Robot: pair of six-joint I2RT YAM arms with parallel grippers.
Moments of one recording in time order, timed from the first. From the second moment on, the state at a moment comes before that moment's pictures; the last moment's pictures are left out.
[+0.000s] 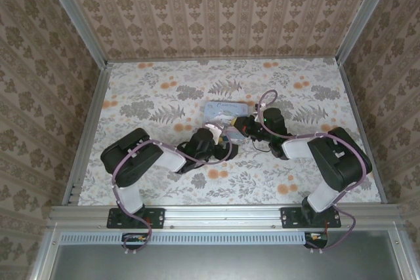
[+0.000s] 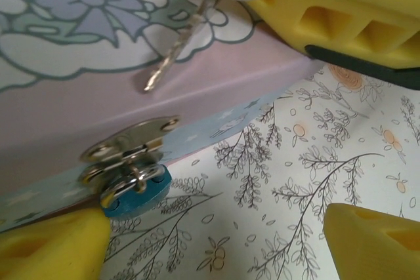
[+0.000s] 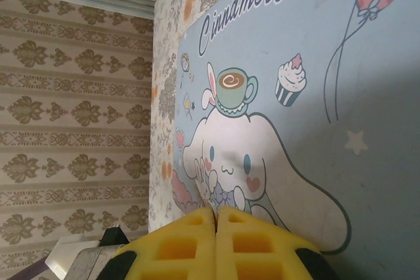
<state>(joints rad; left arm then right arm) -0.91 1.81 0.62 0.69 0.10 -0.44 0.40 1.65 0.56 0.72 -0.46 1.11</state>
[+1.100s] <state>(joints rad) -0.90 1.86 0.68 0.69 0.14 -0.49 0.30 1.71 0.62 0.72 -0.47 1.12</state>
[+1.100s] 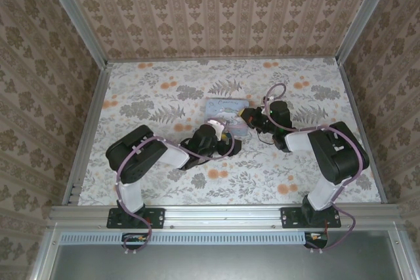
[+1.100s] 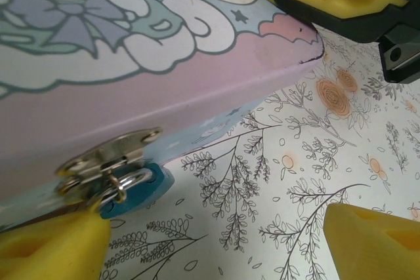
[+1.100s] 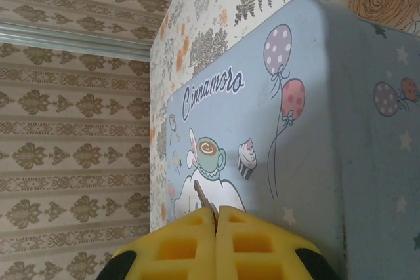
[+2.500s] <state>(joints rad) -0.86 1.95 0.59 1.10 0.13 -0.94 0.29 1.78 0.61 0.88 -0.48 1.13</state>
